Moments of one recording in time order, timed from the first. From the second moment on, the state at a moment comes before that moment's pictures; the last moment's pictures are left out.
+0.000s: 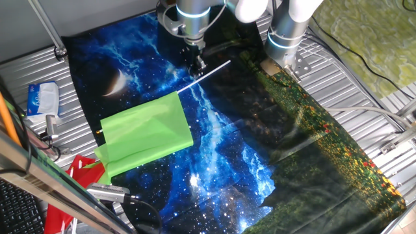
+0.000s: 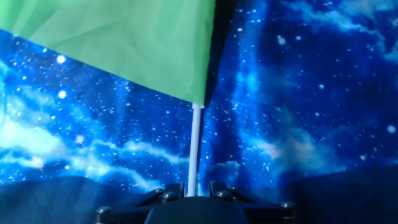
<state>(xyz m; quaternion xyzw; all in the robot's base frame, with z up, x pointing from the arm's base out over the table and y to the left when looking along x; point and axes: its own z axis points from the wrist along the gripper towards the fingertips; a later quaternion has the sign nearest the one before) 0.339 -0.079 0.048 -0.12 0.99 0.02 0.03</state>
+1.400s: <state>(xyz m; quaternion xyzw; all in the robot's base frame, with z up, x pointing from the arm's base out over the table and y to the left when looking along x) 0.343 -0.065 0.019 -0.08 1.00 0.04 0.03</state>
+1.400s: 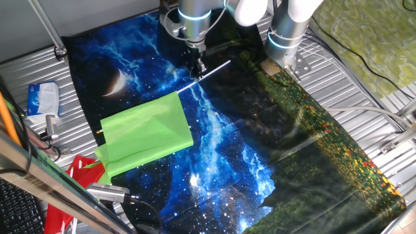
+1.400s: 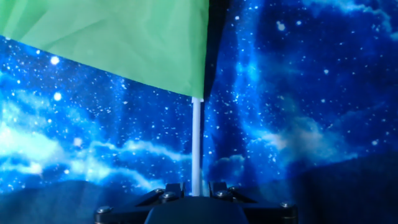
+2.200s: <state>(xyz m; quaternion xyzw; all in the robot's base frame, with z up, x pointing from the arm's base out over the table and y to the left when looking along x) 0.344 -0.065 0.010 -0.08 1.00 0.03 0.04</state>
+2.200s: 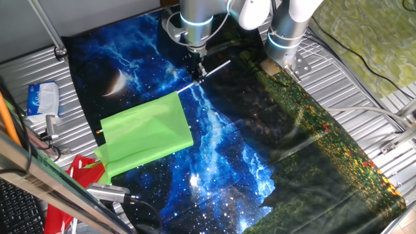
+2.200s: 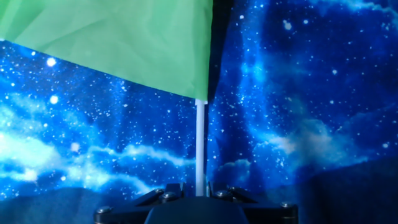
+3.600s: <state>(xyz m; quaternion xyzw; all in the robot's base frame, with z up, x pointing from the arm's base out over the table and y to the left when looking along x) 0.344 -0.063 0.008 -0.07 1.00 0.03 0.05</state>
